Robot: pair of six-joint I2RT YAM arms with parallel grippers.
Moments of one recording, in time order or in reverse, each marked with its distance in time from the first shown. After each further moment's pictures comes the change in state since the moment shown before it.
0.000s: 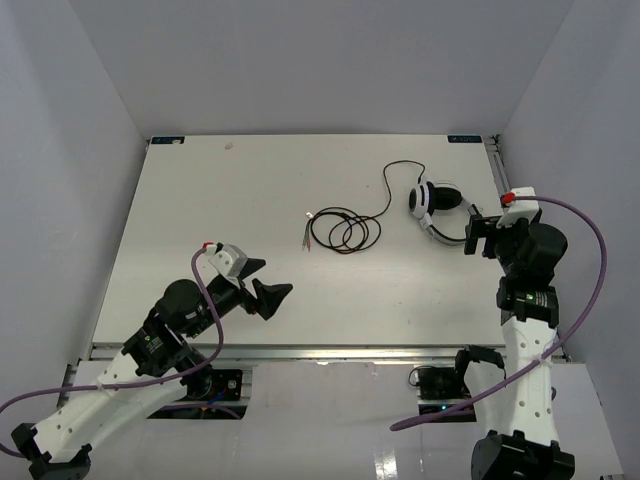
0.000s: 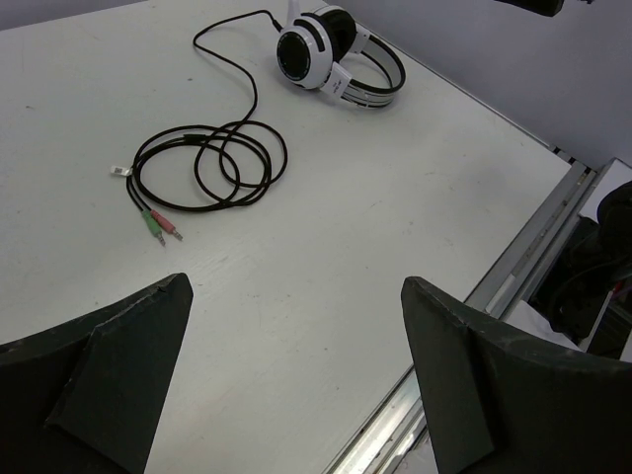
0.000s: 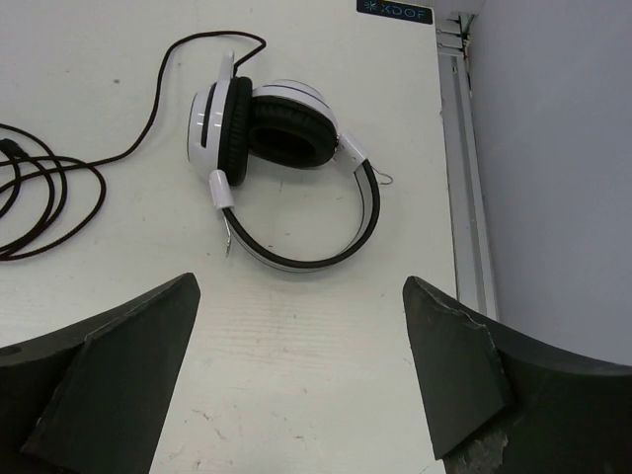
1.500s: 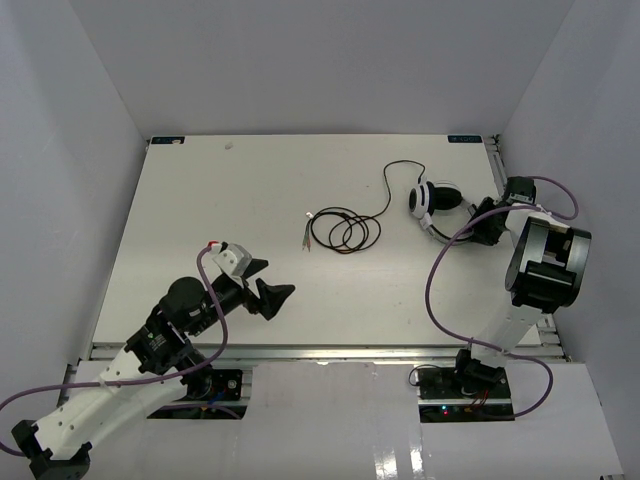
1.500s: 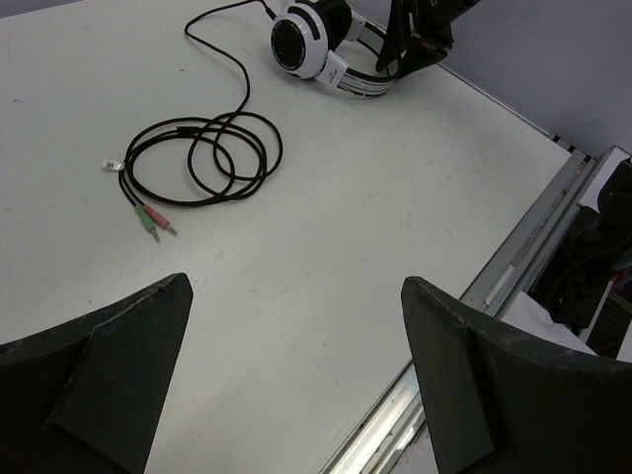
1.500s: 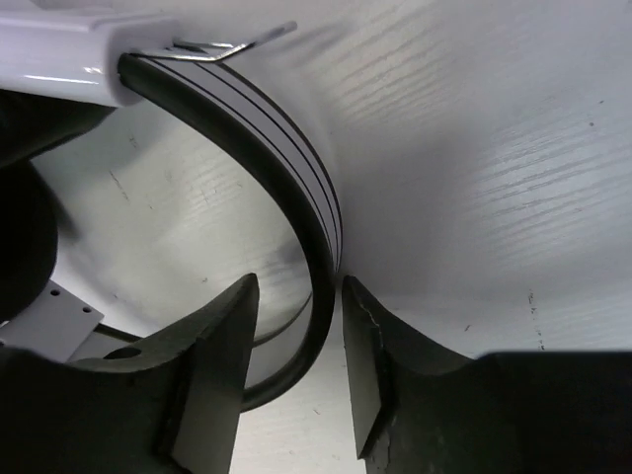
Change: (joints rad) left arm 0.000 0.025 0.000 0.007 0.018 0.006; right arm -0.062 1.132 0.437 -0.073 0.066 0.518
